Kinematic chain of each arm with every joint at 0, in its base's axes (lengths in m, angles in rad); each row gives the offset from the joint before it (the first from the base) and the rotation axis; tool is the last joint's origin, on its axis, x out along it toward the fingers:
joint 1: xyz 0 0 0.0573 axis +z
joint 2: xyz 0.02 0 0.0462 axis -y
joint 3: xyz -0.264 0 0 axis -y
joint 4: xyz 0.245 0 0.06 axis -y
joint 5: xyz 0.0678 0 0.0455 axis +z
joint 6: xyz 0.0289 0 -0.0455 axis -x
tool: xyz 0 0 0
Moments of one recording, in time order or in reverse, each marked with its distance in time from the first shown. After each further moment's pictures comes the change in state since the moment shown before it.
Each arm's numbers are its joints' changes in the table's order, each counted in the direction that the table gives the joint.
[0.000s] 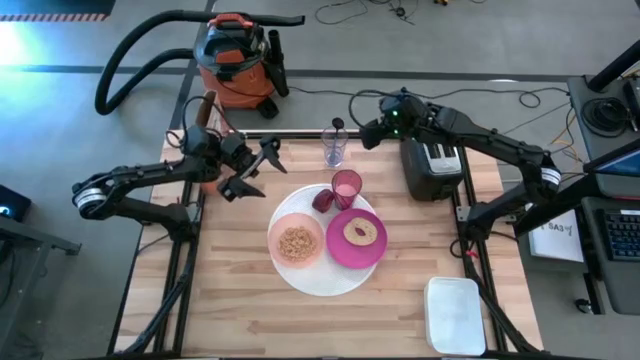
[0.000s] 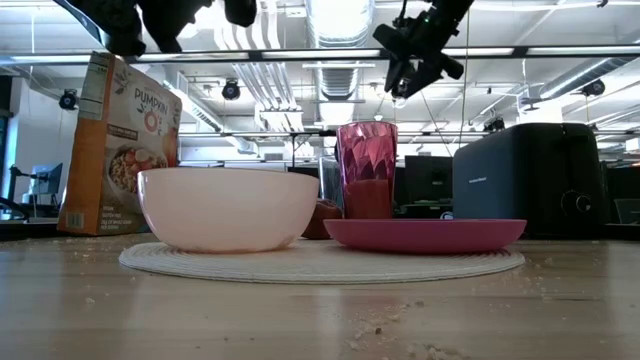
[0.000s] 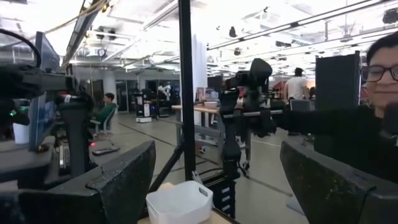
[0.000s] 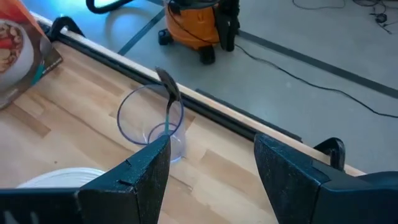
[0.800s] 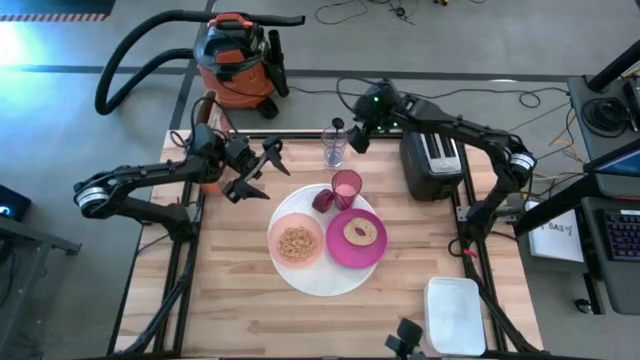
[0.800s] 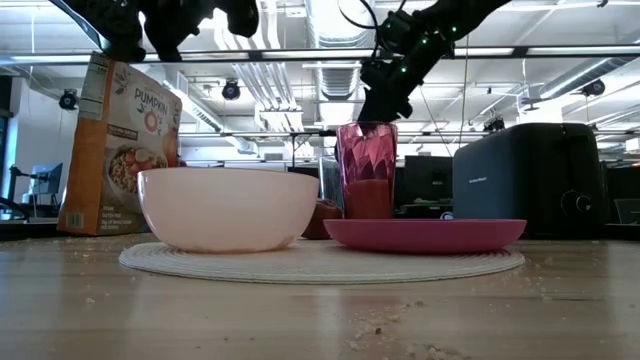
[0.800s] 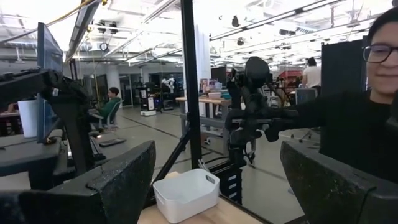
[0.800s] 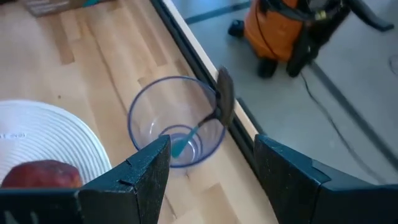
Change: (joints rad) left arm 0.008 -0.017 -0.027 -0.043 -0.009 -0.106; right arm -0.150 -0.219 -0.003 0.239 0.421 0.570
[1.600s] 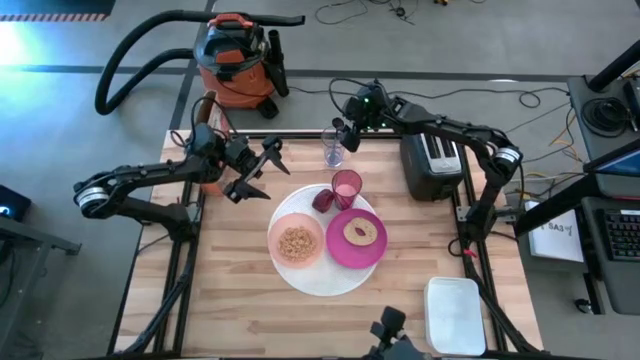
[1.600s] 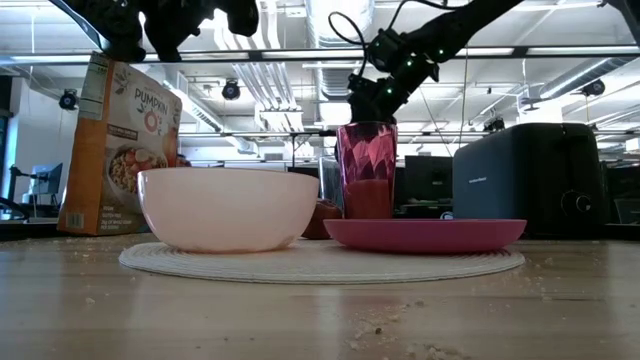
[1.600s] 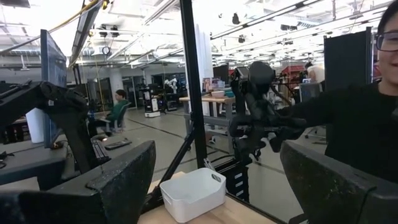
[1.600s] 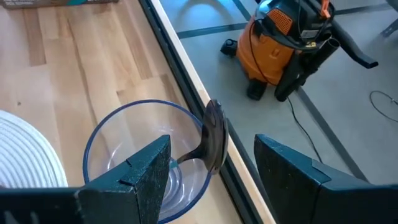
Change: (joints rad) left arm 0.003 0.000 0.000 -0.009 0.001 -0.055; right arm -0.010 -0.113 0.000 0.184 -0.011 0.119
